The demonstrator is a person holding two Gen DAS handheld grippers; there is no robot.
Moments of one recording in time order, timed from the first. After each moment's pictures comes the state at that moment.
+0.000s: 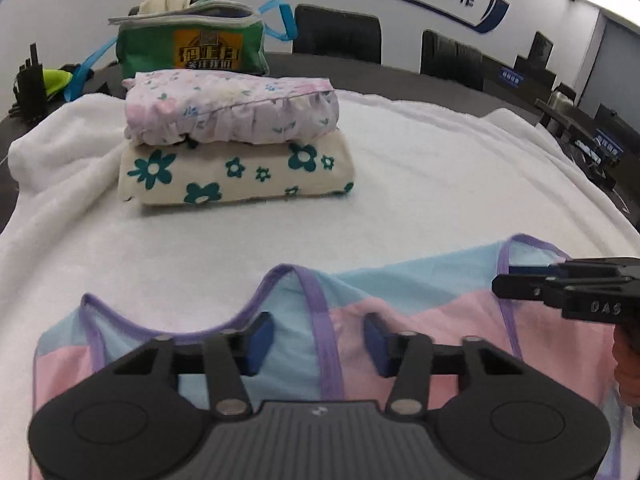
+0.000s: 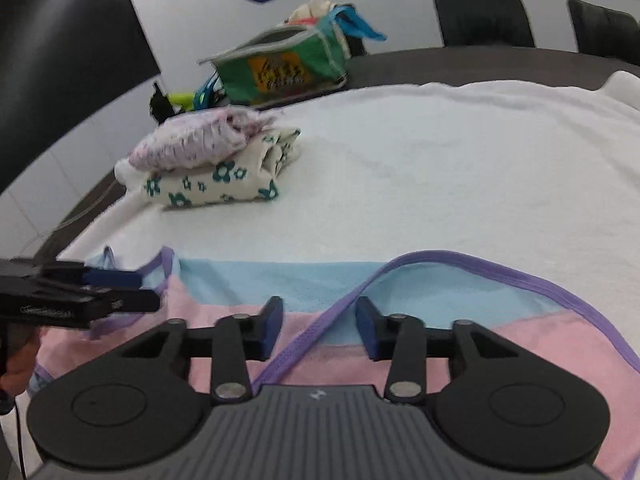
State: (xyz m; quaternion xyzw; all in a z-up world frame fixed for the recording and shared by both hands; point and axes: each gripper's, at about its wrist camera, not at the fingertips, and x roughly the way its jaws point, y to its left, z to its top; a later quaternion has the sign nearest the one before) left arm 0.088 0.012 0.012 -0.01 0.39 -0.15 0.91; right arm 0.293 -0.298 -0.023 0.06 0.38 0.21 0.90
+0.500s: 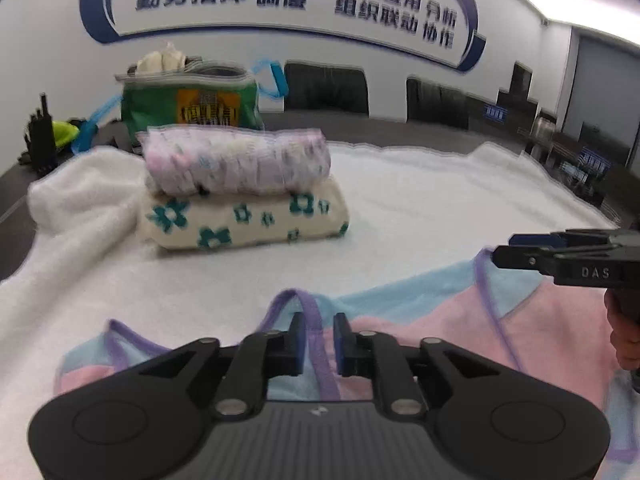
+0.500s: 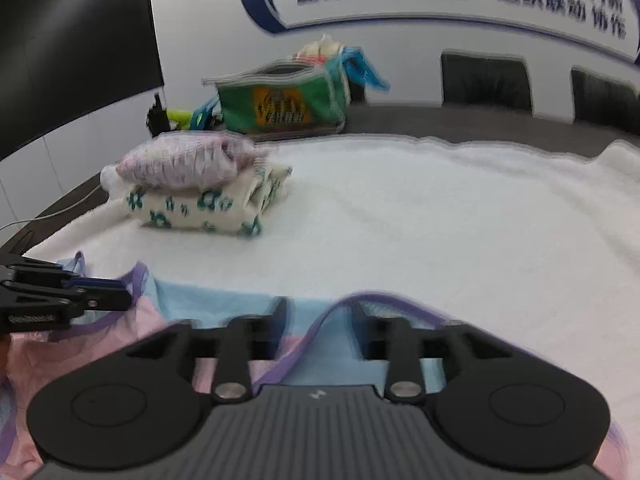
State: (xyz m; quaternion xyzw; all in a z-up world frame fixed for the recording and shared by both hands) left arm 0.045 0.031 0.032 -0.01 0.30 -0.16 0.94; right arm 0.278 -0.304 -0.004 0.00 0.28 0.18 0.94
